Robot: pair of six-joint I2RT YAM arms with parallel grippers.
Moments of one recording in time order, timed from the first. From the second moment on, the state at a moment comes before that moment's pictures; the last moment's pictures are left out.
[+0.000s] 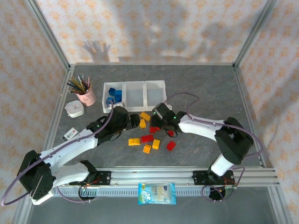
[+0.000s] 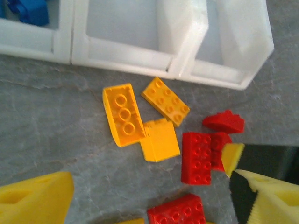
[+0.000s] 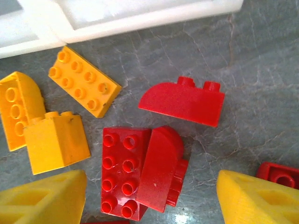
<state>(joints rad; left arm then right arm) -0.65 1.11 0.70 -0.38 -0.18 -0.83 0.82 1.61 0.95 -0.37 0.13 0.87</state>
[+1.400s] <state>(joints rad) -0.71 1.11 0.64 -0.29 -0.17 -0.96 0.82 1.61 0.93 -0.37 0.19 0.92</state>
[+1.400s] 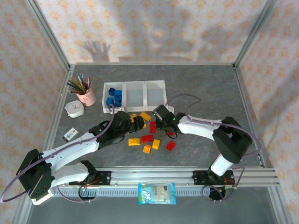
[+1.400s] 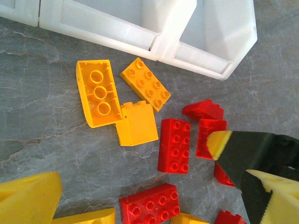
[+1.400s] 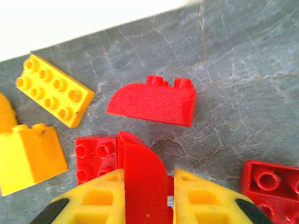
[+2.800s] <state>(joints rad) -0.39 1.07 0.80 -0.46 -0.22 -0.80 0.76 2.07 1.70 -0.44 0.19 0.56</state>
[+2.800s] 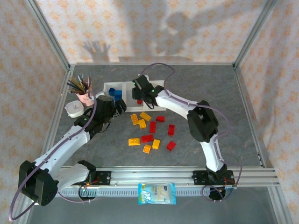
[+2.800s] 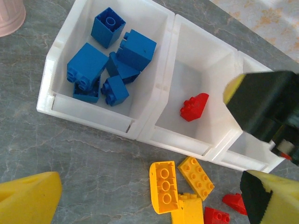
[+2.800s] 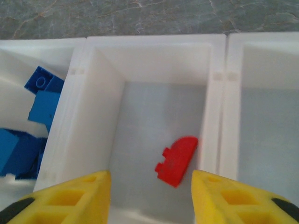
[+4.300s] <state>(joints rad) -0.68 0.94 0.56 -0.40 -0.21 -1.03 0.93 1.80 1.04 -0.37 0.23 0.77</state>
